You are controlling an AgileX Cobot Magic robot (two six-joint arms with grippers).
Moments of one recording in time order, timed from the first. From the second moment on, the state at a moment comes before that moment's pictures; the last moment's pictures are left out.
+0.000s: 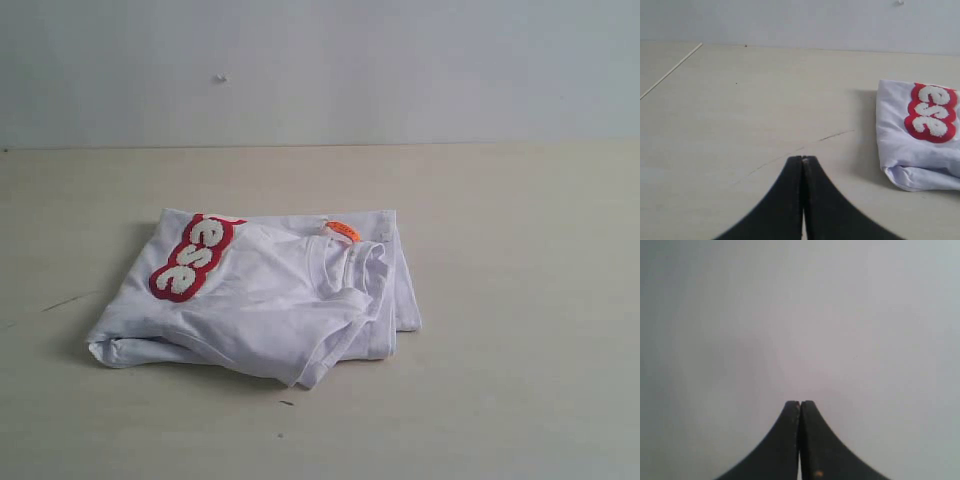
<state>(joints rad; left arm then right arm) 0.04 0.00 0.00 0.05 0.37 -0.08 0.19 0.18 -0.78 0.21 0.33 -0.08</state>
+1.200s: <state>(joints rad) 0.04 0.00 0.00 0.05 0.37 -0.08 -0.06 0.00 -0.43 0.08 -0.28 -0.18</state>
